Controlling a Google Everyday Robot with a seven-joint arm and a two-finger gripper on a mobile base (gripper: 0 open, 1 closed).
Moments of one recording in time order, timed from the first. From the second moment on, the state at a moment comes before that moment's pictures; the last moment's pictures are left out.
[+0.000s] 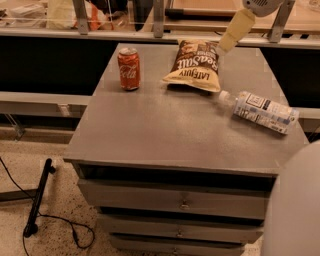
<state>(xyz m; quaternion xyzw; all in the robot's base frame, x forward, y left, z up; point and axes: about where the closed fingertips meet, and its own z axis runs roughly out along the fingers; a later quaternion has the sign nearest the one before) 0.684 -0.223 1.010 -0.42 0.87 -0.05 0.27</state>
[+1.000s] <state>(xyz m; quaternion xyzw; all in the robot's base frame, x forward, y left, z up) 0.712 -0.200 0.908 -0.31 0.94 0.04 0.16</state>
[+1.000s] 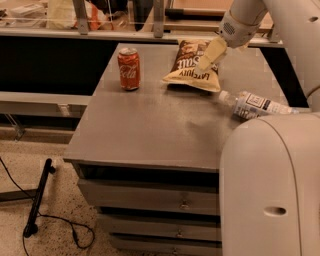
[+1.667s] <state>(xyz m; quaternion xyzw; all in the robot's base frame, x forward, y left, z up) 0.714 -0.198 0.866 -0.28 0.94 0.11 0.14</state>
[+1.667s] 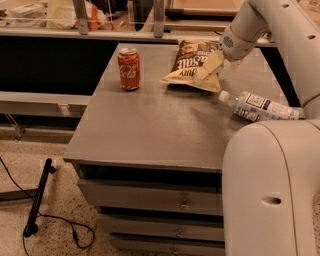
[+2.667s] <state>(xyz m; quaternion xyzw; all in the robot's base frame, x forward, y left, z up) 0.715 -0.200 0.860 -0.27 0.94 0.15 0.14</state>
